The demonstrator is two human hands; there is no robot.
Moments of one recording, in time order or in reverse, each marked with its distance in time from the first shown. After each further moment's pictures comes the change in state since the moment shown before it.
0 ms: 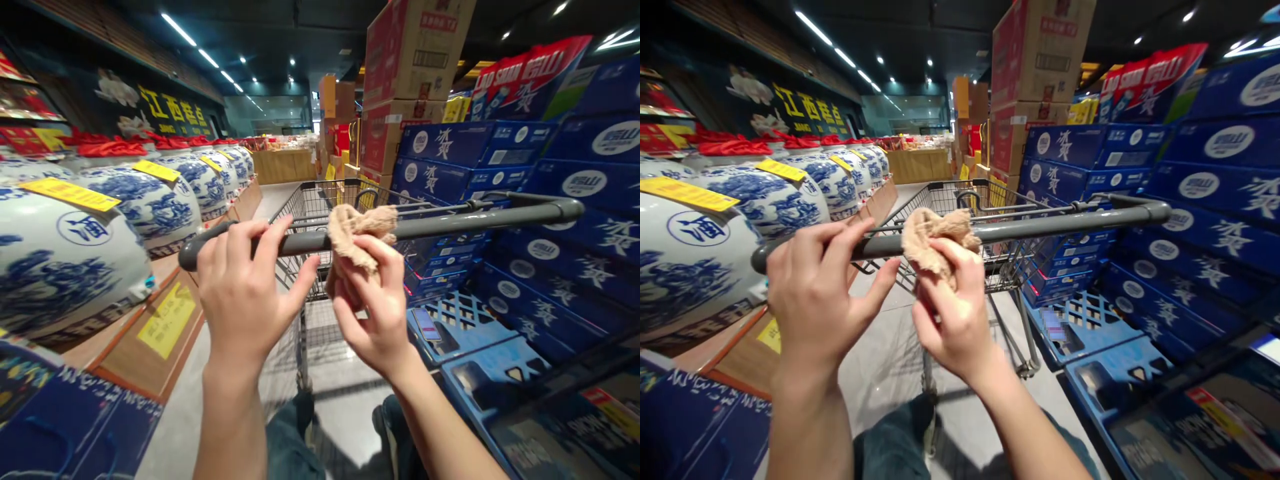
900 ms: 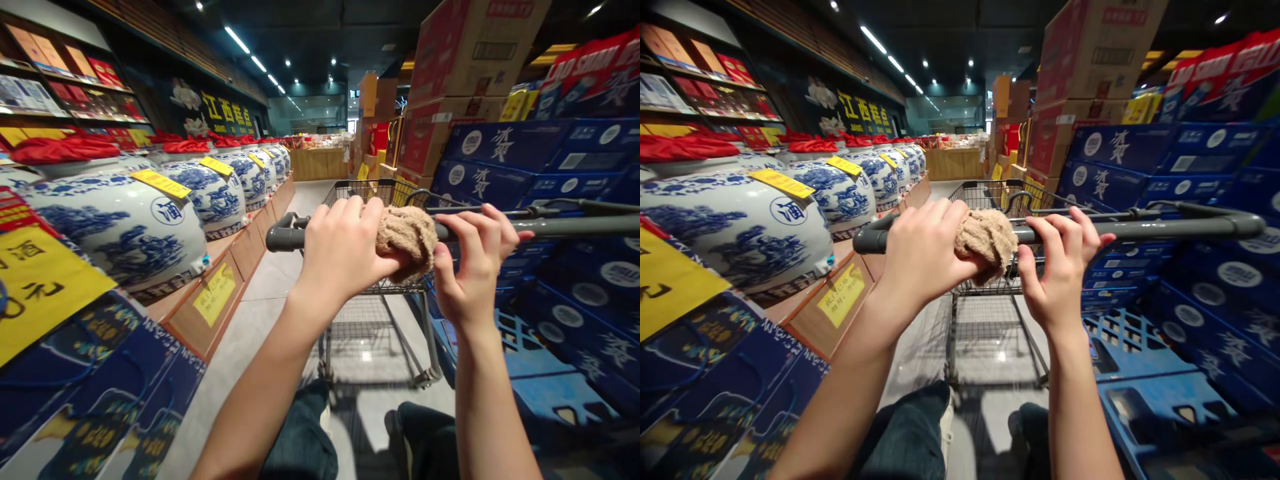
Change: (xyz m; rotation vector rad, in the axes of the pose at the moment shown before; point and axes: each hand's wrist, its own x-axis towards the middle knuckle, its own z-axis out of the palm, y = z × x) left_hand 0.055 0.040 -0.001 0.248 -0.431 0.071; right_hand 0.018 0.059 -0.025 -0.291 0.037 0.123
